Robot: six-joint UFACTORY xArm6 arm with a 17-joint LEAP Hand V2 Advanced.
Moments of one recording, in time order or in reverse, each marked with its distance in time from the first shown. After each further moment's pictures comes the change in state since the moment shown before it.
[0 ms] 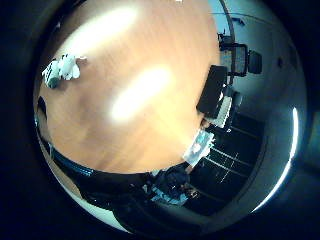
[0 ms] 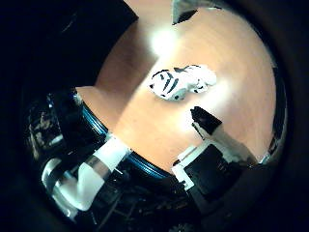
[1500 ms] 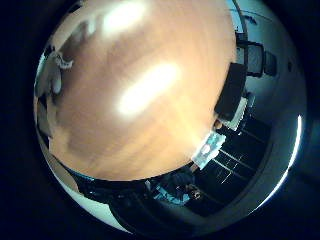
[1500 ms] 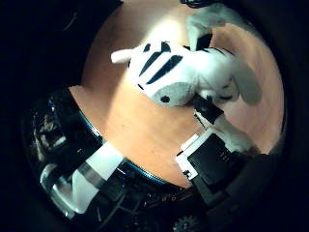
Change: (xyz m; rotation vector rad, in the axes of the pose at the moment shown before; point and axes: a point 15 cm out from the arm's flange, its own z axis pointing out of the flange) arm -0.036 0.012 0.082 -0.114 -0.122 -0.026
